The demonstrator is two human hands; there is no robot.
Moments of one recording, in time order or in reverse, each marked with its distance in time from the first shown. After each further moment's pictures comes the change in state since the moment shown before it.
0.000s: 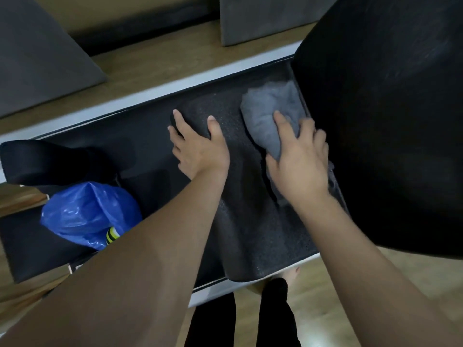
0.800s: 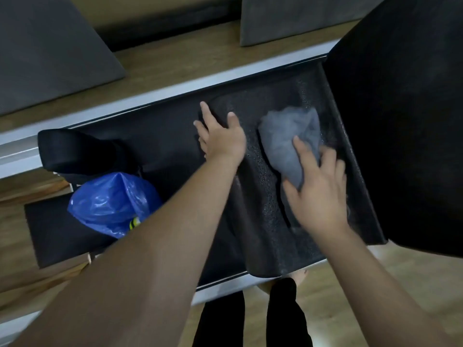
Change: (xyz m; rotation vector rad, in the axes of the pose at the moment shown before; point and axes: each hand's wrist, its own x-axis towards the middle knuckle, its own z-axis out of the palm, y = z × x) left_hand 0.016 0.007 -0.032 -0.177 -0.303 -0.090; right_hand -0.051 -0.019 0.003 0.125 -0.023 0.026
